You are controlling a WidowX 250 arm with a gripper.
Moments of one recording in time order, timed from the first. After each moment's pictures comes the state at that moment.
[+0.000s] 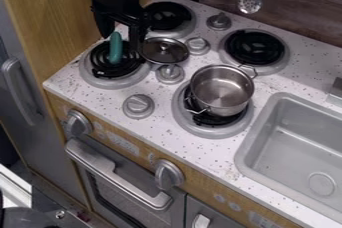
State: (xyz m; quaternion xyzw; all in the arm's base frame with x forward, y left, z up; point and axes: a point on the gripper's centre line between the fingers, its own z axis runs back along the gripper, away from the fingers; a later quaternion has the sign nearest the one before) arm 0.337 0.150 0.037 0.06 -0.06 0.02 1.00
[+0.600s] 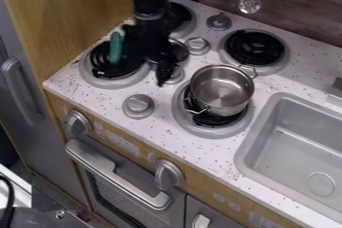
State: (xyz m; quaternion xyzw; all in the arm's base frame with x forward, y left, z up) arm 0.324 0.071 0.010 0.04 -0.03 -0.08 1.00
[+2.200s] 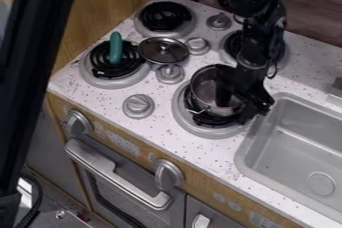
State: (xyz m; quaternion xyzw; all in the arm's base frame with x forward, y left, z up) arm 0.365 -0.046 -0.049 0.05 -0.01 -0.11 0.99
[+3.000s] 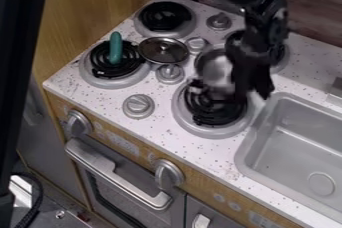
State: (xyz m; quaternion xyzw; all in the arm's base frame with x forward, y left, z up) arm 0.400 -0.044 -0.011 0.10 -0.12 -0.24 0.96
